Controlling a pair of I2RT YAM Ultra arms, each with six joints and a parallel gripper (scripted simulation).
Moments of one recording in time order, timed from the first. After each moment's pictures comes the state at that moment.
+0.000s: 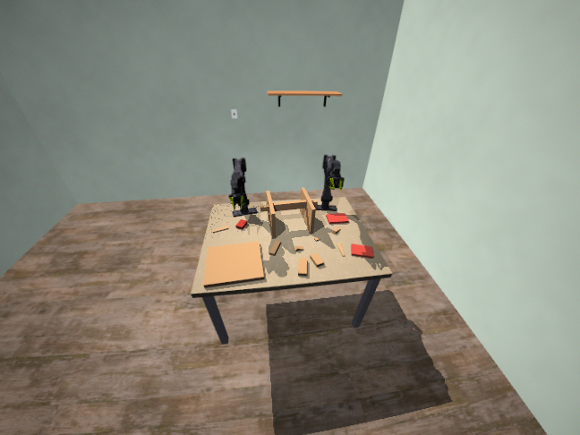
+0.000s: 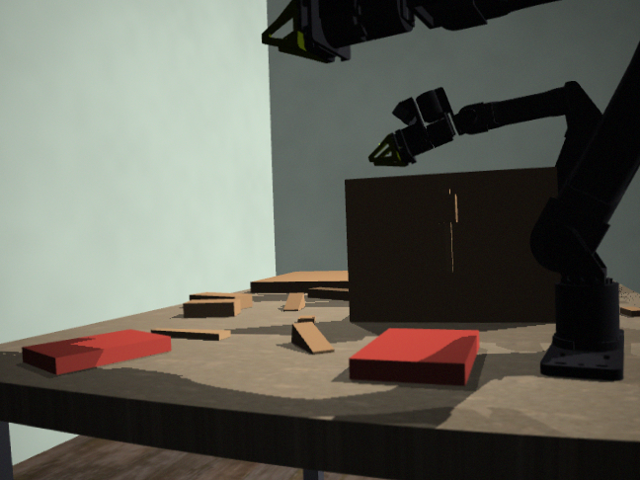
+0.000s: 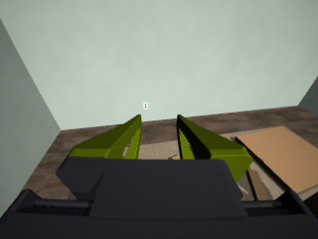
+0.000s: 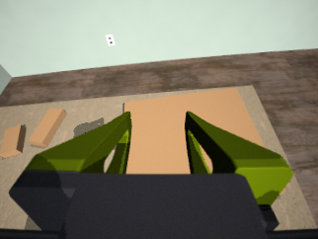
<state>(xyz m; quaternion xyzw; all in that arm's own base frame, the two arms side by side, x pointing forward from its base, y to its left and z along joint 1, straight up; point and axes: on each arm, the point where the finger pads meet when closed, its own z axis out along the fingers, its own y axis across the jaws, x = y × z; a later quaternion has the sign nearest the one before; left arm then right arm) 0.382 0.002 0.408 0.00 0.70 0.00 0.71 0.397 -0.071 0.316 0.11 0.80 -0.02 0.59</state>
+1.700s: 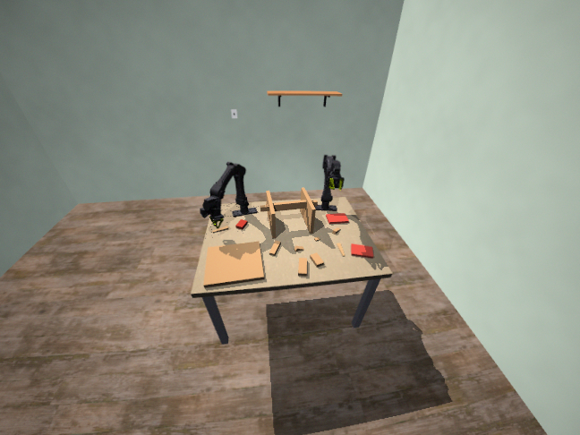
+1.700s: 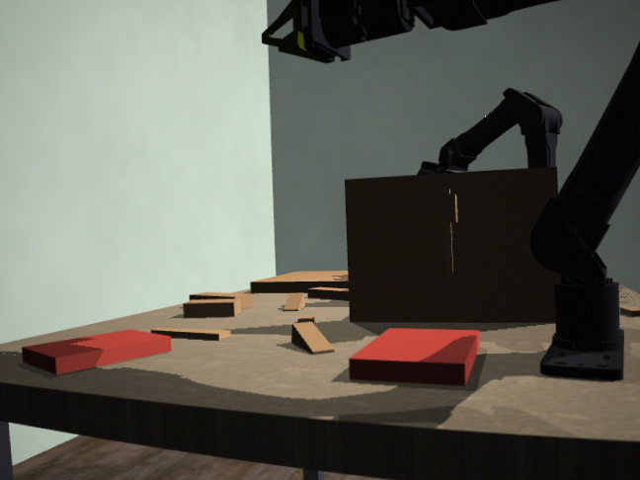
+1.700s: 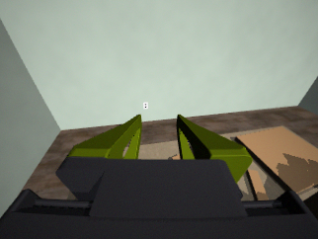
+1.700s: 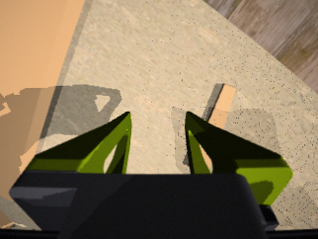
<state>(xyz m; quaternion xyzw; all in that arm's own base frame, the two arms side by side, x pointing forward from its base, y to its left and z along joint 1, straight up) 0.382 0.002 0.408 0.00 0.70 0.00 0.71 0.239 -0.228 0.094 0.55 0.82 -0.02 0.14</state>
